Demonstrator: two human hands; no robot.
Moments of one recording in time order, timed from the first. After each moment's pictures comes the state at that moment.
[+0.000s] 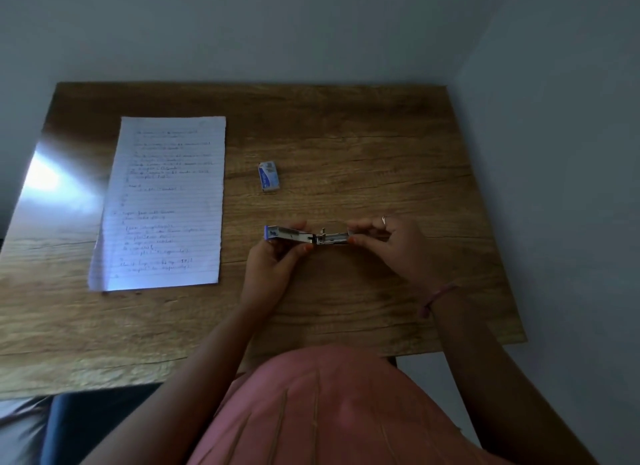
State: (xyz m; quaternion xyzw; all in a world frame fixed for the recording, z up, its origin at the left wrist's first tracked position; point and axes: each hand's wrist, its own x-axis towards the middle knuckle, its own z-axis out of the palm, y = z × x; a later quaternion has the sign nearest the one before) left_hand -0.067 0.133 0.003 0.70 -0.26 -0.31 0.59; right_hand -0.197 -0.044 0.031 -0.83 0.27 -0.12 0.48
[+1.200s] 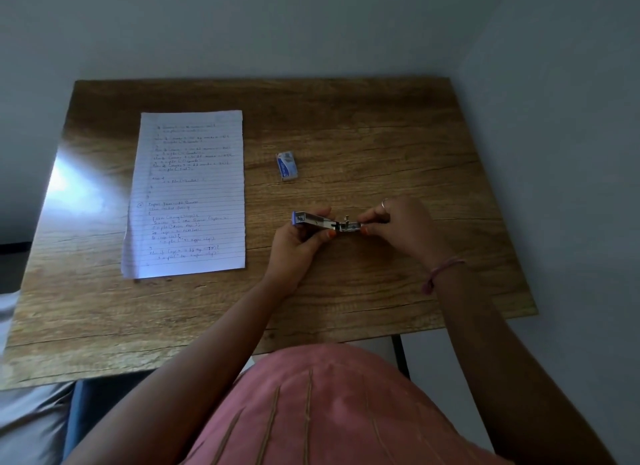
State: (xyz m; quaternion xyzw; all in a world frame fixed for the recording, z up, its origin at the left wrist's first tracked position) left_hand -0.057 0.138 0.001 0.65 -0.27 -0.37 0.60; right_hand -0.172 -0.020 0.055 -0.88 0.34 0.04 0.31
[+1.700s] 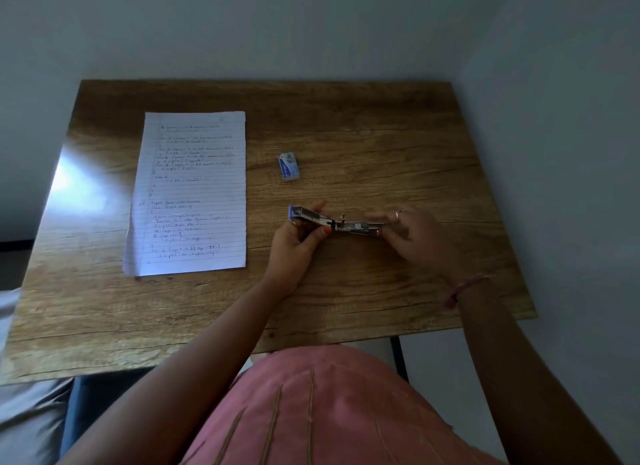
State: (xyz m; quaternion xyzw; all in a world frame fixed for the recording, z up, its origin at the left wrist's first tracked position) left_hand -0.059 0.139 0.004 0.64 -0.24 -0.38 0.62; right_hand -0.205 -0.027 0.049 -0.90 0.25 -0.01 0.35
